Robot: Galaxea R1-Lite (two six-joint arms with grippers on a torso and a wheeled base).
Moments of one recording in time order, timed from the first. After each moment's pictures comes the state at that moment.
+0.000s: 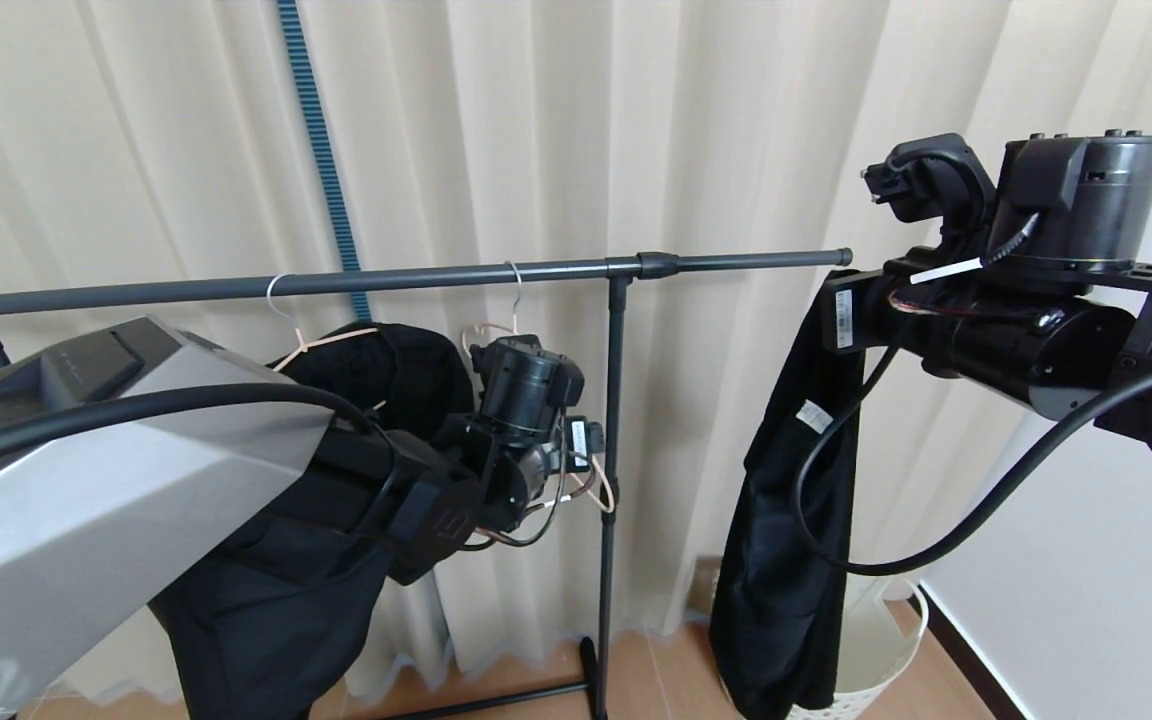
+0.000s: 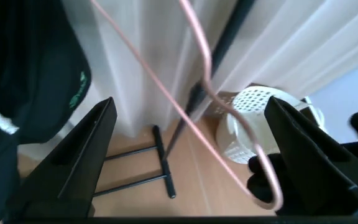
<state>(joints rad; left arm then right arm) -0.65 2.17 -1.26 -0.40 0.43 -0.36 0.47 1.69 -1.12 -0.36 -0.44 -0.07</state>
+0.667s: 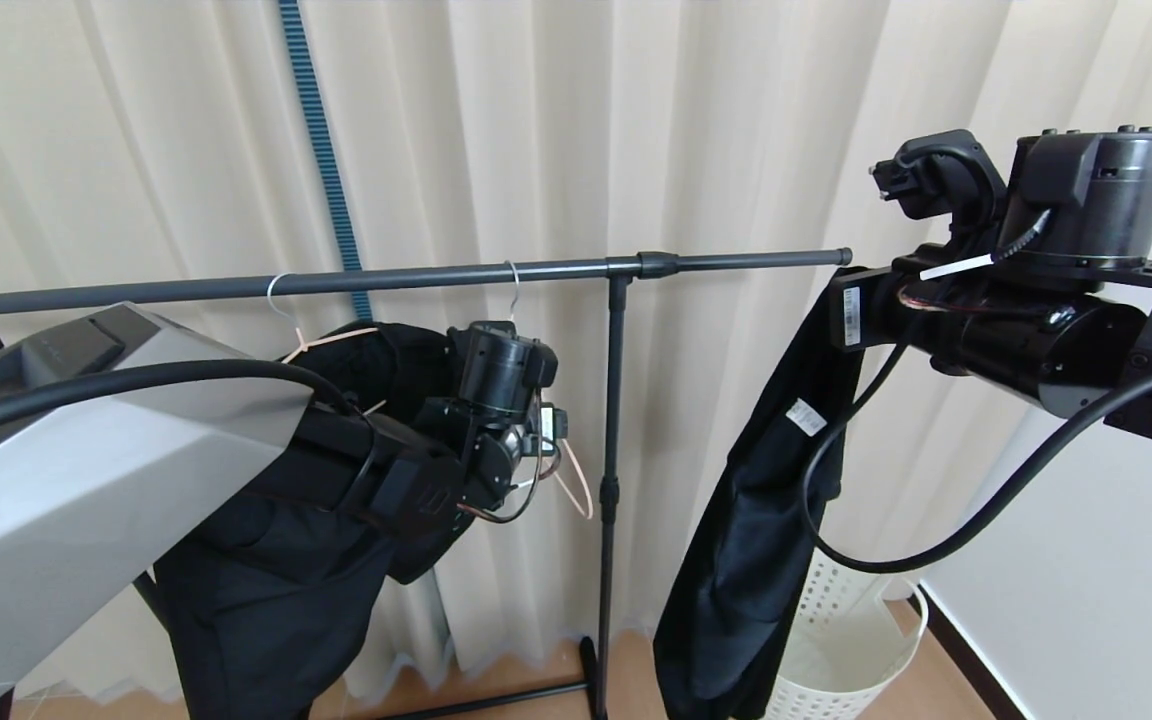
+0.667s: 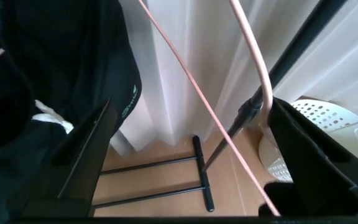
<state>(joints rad) -0.59 2.17 -1.29 -0.38 0.53 -0.26 0.46 1.68 -1.12 -0.36 -0.44 -0.08</state>
